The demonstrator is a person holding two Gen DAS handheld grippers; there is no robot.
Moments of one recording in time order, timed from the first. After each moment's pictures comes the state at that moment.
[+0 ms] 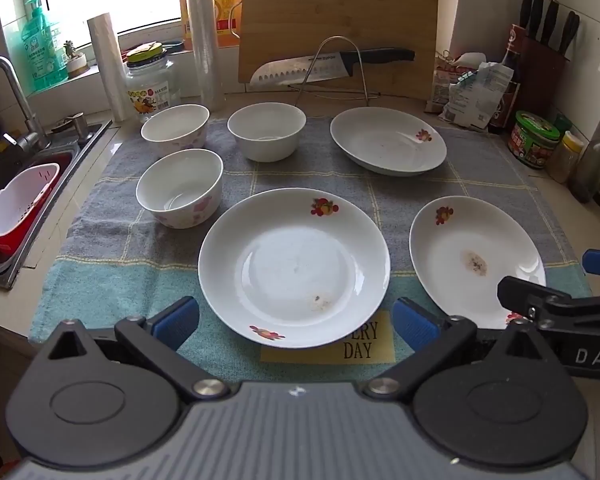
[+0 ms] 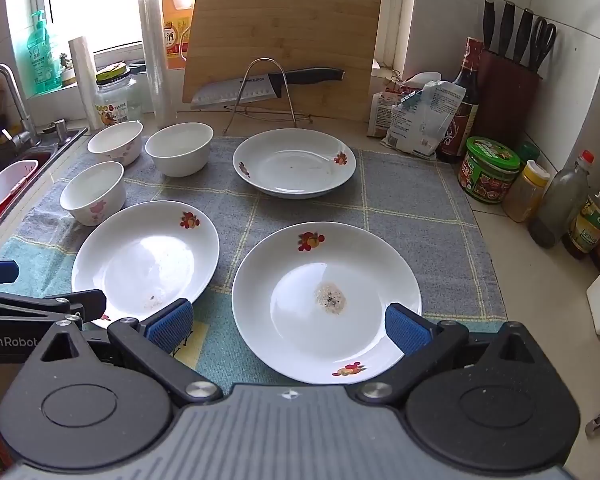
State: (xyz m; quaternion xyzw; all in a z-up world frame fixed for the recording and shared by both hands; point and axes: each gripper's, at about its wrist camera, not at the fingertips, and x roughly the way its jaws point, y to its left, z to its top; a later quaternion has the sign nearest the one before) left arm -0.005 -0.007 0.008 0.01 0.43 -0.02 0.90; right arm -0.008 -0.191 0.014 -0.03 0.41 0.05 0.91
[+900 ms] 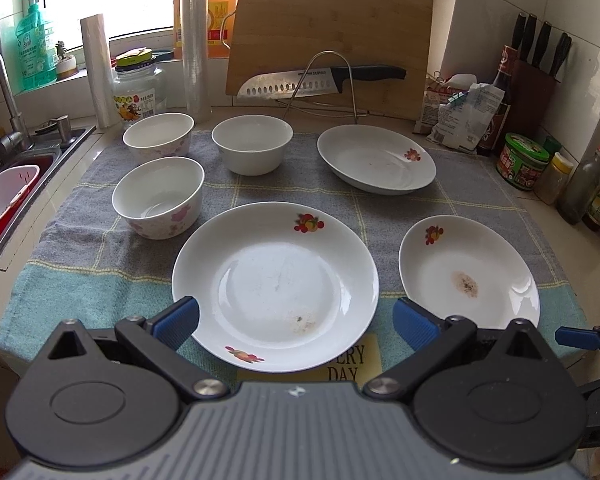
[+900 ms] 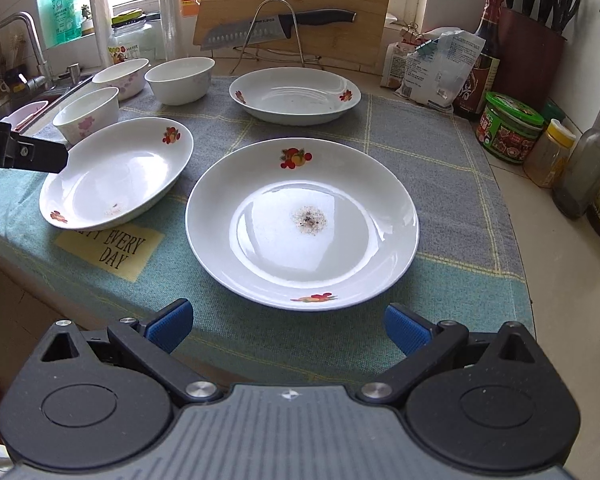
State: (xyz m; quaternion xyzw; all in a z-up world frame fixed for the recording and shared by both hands) left arm 0.002 -0.008 -0.011 -0.01 0.39 -0.03 0.92; right arm -0.022 -0.236 -0.069 -0.04 0.43 0.10 0.90
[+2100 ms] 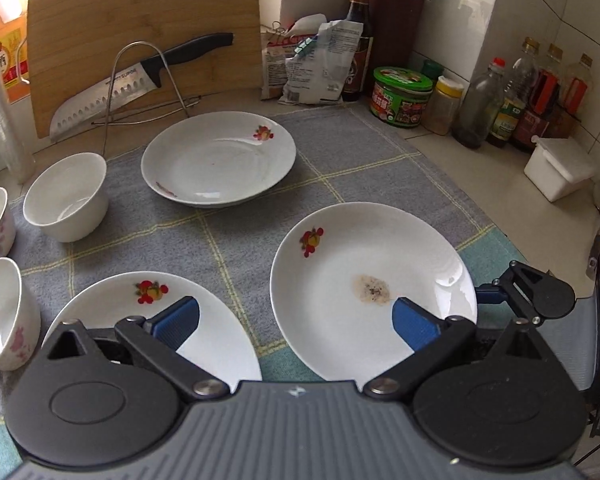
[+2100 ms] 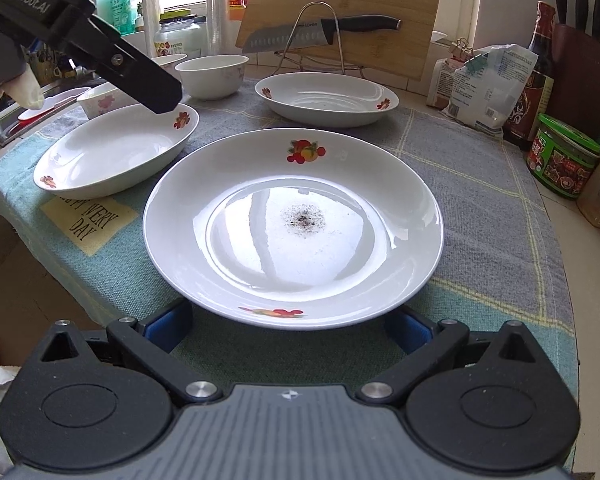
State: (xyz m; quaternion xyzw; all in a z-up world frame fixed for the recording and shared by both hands) left arm 0.092 -0.087 -0.022 0.09 0.43 -0.26 0.86; right arm 0.007 -0.268 -0.115 -0.08 0.38 0.19 0.90
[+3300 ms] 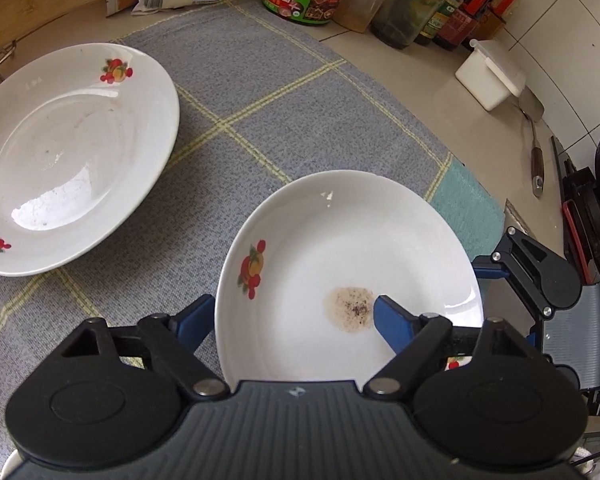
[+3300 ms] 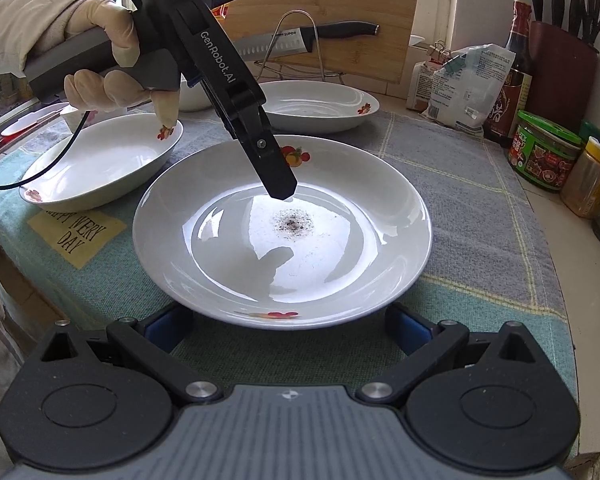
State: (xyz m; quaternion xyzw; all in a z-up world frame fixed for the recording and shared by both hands) left arm 0.204 -0.139 -0.081 0.13 0.56 -0.45 0.69; right arm 0.006 -0.269 -0.119 -0.07 0.37 0.17 0.91
